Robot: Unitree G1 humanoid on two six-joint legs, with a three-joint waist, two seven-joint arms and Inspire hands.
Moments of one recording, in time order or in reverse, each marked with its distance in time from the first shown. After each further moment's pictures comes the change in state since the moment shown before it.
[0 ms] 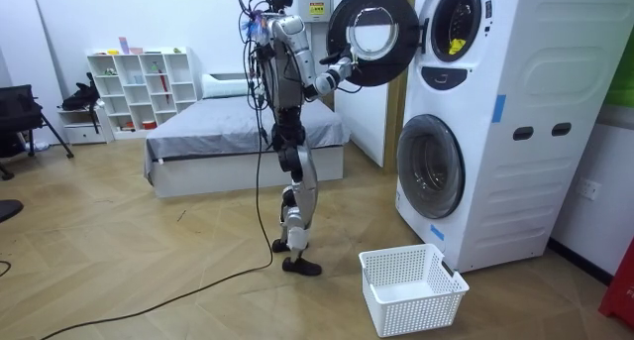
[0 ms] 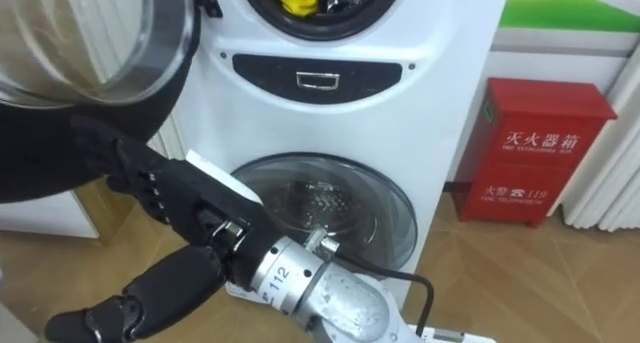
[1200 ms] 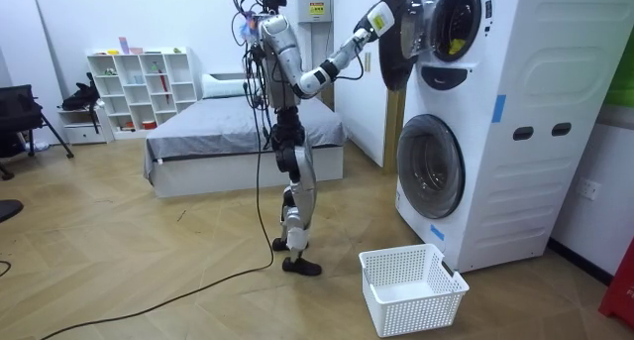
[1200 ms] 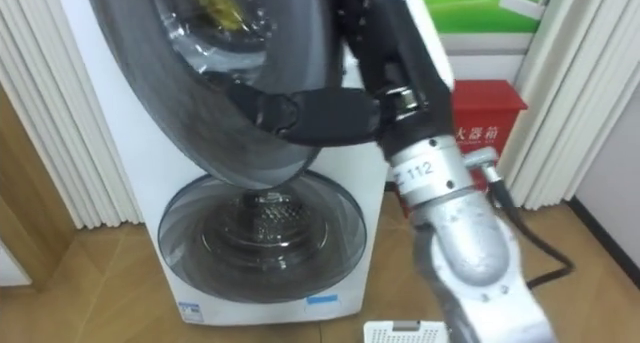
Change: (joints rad) left arm 0.051 0.015 0.035 0.000 0.037 0.007 -0.022; right arm -0.027 -0.047 -0.319 -0.098 -0.141 -0.141 -0.287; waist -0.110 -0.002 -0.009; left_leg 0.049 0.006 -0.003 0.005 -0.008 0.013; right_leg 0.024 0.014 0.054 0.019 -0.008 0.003
